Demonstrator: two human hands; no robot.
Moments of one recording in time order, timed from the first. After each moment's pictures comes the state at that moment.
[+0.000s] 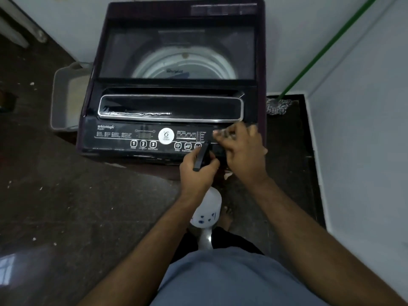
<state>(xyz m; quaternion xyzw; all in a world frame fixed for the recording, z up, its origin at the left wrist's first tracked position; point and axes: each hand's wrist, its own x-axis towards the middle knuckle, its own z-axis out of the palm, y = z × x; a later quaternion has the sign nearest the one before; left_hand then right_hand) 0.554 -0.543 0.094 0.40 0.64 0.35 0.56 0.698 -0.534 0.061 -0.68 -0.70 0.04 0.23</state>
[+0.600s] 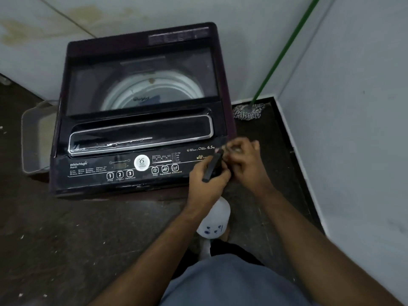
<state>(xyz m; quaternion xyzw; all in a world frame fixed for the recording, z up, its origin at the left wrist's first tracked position) 0.615 -0.542 0.108 0.47 0.55 0.28 0.63 0.762 -0.563 0.049 -0.68 -0.63 0.13 0.36</state>
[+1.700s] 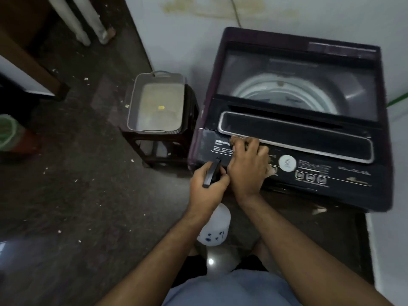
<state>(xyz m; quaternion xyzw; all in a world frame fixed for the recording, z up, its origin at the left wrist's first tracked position) 0.281 -0.471 0.094 0.42 0.60 0.40 0.55 0.391 -0.433 0.058 -0.78 -0.59 -0.06 0.18</state>
